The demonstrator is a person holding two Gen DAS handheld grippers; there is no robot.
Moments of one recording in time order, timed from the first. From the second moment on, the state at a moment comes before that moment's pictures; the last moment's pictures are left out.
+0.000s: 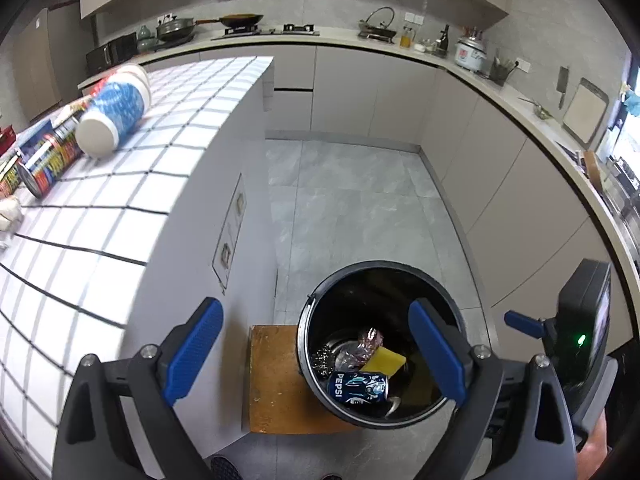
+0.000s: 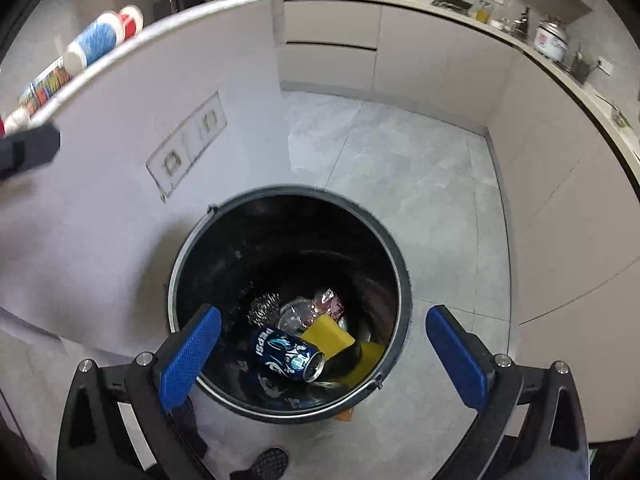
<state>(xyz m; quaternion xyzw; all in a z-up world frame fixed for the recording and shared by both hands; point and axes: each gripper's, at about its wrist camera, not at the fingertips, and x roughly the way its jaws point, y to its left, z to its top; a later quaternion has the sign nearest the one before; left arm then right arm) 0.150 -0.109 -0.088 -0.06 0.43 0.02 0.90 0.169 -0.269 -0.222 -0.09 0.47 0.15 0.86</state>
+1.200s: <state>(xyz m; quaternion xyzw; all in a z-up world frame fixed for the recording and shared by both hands) 0.129 0.209 -0.071 -0.10 0.39 0.11 0.91 0.147 -0.035 -0.091 -0.03 0.41 0.13 0.90</state>
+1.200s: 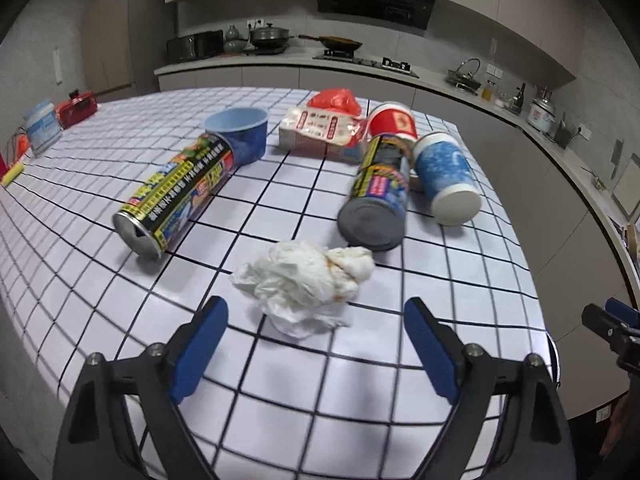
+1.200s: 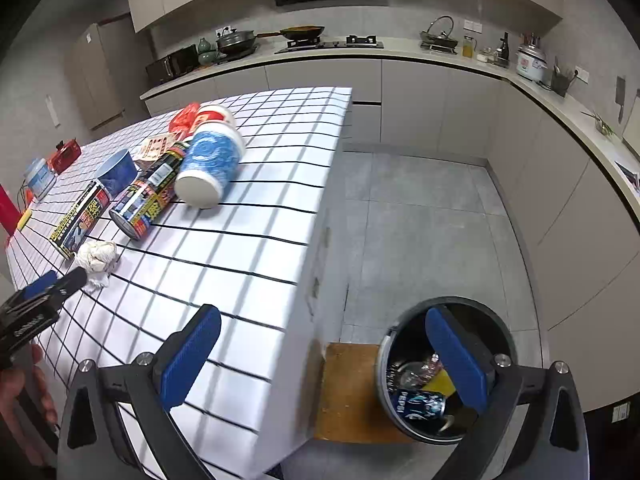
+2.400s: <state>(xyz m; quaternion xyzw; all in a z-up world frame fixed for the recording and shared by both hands) 0.193 0.275 -0.083 -0.11 0.40 0.03 0.91 0.274 0.091 -0.105 0.01 0.43 0.14 0.89</state>
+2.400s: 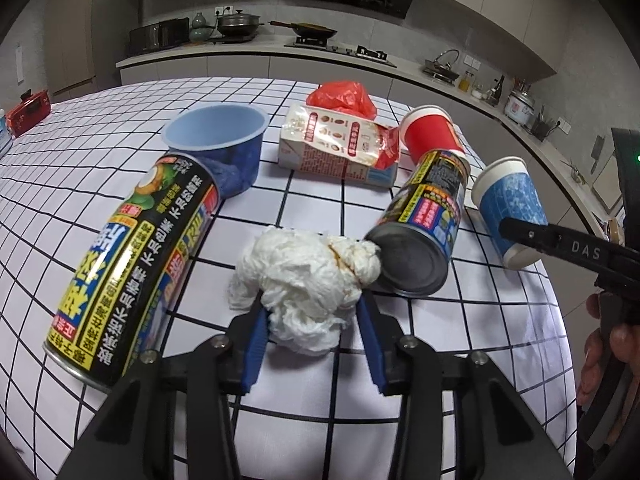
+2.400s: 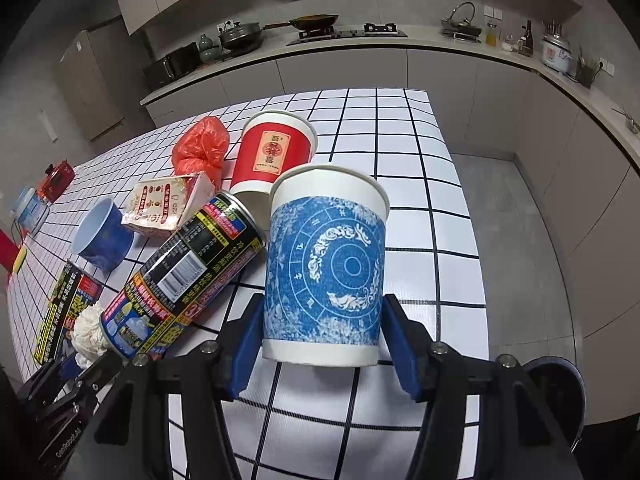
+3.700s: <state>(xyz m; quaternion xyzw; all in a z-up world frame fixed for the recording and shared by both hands) 0.156 0.221 -0.073 -0.10 0.39 0.04 0.91 0.216 0.046 -0.103 -0.02 0.42 0.16 0.89</state>
